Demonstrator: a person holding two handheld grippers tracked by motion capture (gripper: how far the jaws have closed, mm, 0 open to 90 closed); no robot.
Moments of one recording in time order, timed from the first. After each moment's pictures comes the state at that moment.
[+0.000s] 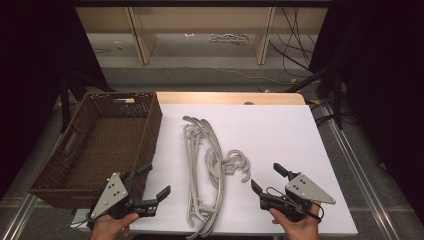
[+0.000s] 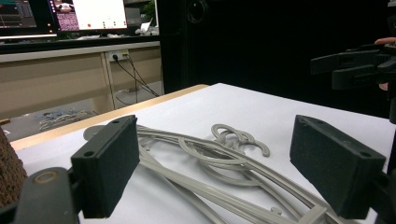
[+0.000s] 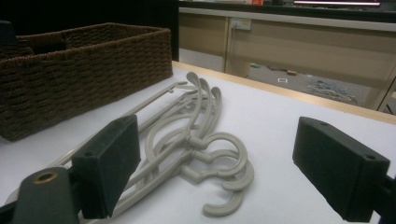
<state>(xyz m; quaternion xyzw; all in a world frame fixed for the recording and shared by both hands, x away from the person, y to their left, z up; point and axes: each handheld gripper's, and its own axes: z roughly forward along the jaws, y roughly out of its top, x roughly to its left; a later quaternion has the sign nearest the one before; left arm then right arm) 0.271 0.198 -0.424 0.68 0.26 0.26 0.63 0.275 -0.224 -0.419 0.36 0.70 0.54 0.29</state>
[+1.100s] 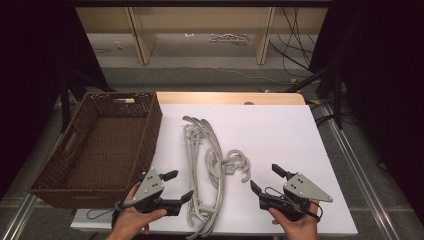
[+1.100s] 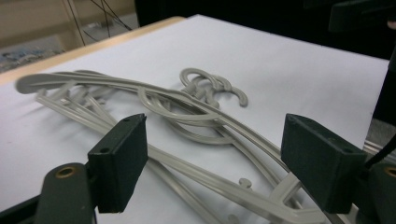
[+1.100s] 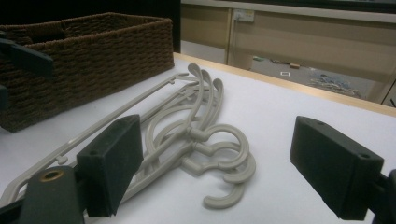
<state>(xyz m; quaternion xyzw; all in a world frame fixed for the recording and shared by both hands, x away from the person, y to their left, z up) 0.289 0.136 -0.427 0.79 0.28 0.18 0.52 0.277 -0.223 -0.423 0.36 0.71 0.53 0.28</state>
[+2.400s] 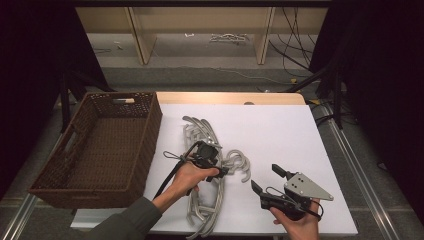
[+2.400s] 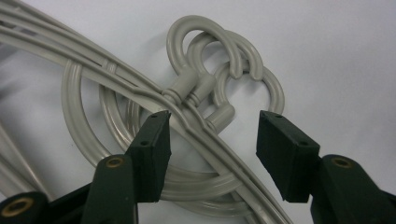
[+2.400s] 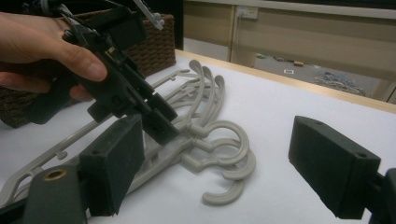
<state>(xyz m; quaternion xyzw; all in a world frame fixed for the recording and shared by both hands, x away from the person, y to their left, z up) 0.406 0.025 -0.441 0.86 0.38 0.04 0.33 0.279 -0.226 -0.425 0.36 0.72 0.53 0.27</state>
